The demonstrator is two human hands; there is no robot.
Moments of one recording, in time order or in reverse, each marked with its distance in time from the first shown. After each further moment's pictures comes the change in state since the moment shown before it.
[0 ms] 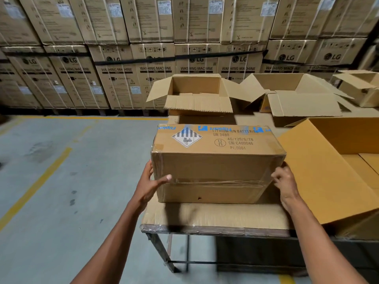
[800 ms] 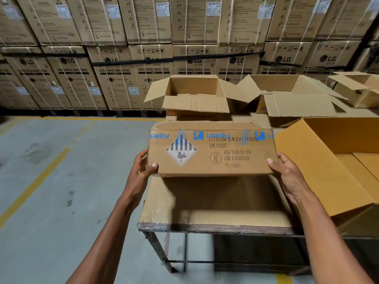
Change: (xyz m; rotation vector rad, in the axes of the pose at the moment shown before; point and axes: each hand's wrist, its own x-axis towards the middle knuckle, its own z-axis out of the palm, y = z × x) left_hand -0.010 0.021 -0.011 -0.180 0.026 0.073; right_hand -0.003 -0.029 -0.024 -0.004 -0.203 -0.024
